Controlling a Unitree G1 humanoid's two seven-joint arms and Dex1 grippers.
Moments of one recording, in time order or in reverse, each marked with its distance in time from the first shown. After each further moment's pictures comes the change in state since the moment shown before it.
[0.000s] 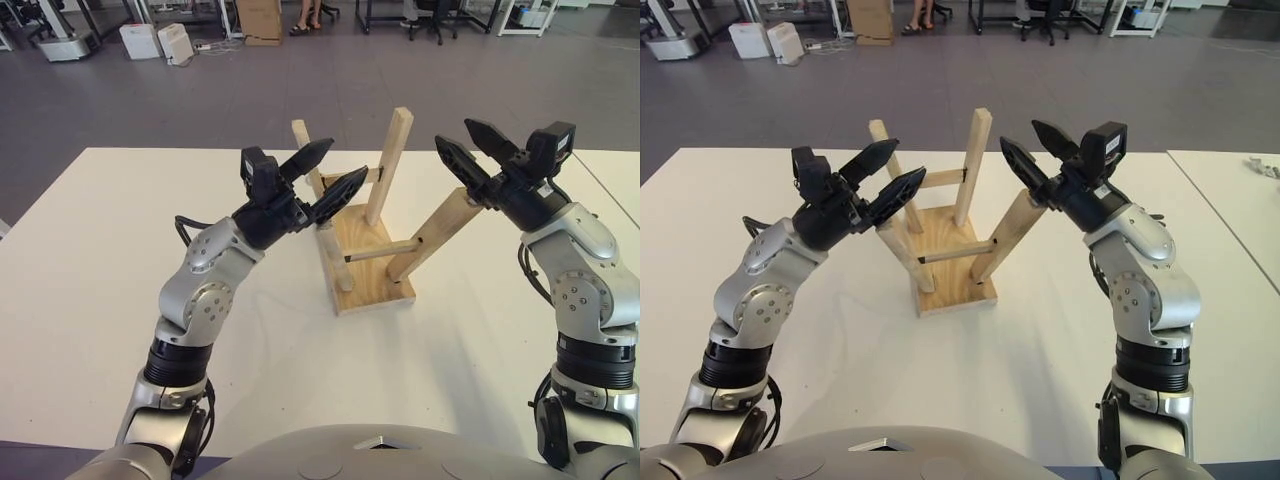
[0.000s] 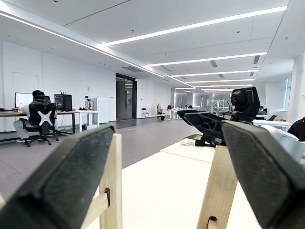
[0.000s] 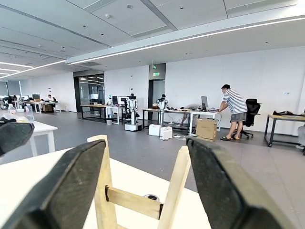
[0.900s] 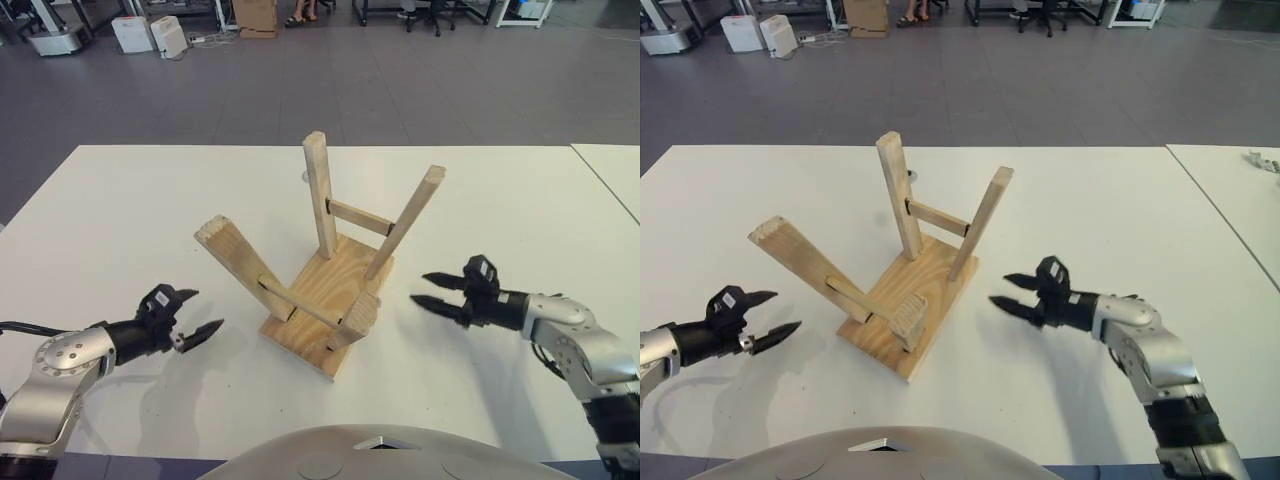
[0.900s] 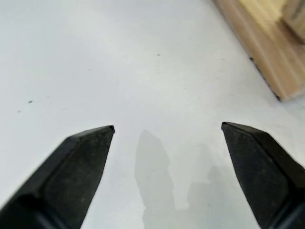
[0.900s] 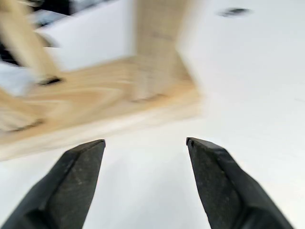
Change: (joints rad) left arm 0.711 0.567 0.301 0.079 0.393 -0.030 -0.330; right arm 0.233 -0.202 0.228 0.402 -0.245 -0.094 0.351
